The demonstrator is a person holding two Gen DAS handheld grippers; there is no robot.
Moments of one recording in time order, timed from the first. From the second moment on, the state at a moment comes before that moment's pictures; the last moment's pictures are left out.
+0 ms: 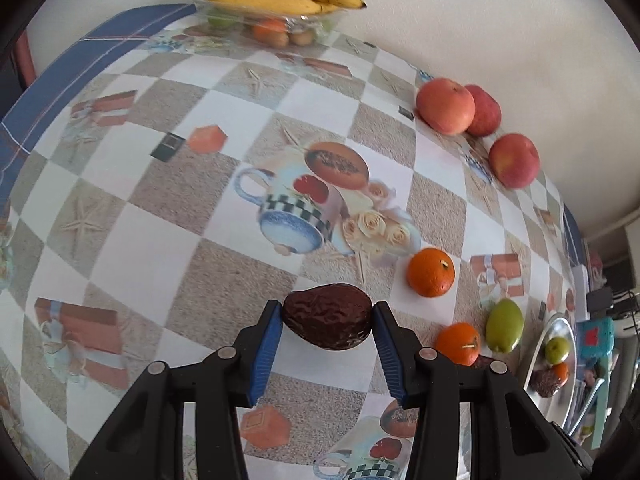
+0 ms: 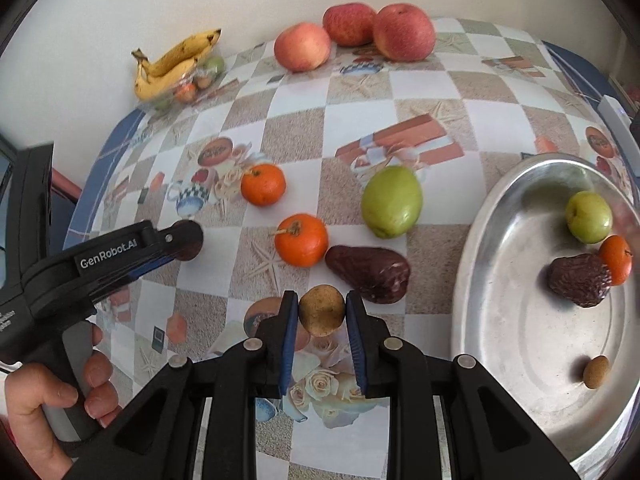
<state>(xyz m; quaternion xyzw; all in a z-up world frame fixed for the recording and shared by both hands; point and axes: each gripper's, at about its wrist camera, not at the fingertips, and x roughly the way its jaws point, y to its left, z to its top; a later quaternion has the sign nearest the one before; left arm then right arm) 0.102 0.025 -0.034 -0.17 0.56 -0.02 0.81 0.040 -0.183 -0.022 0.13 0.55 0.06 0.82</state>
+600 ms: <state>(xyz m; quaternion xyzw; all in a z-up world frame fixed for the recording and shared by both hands) 0.083 -0.036 0.018 -0.11 0.50 -0.10 0.85 0.021 -0.277 0.004 0.16 0.51 -0.07 0.84</state>
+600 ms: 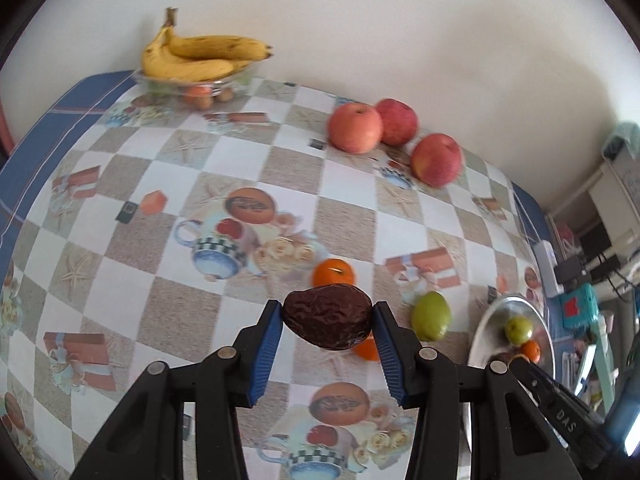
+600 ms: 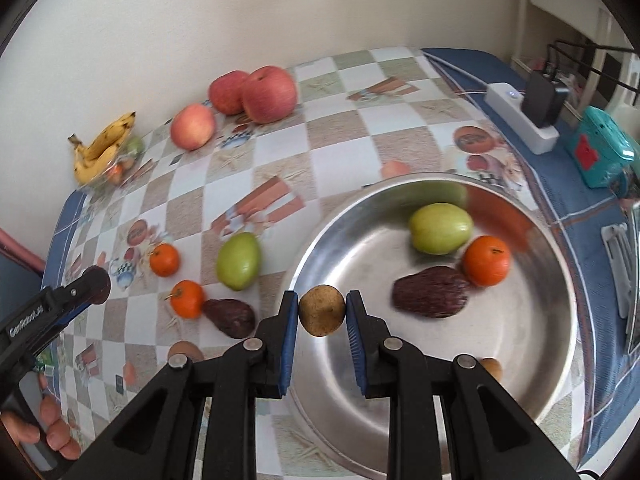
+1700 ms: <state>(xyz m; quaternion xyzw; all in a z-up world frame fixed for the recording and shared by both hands) 0.009 -0.204 0.012 0.08 0.47 -0.30 0.83 -0.004 -0.330 0.001 0.21 0.50 -0.11 0.83</state>
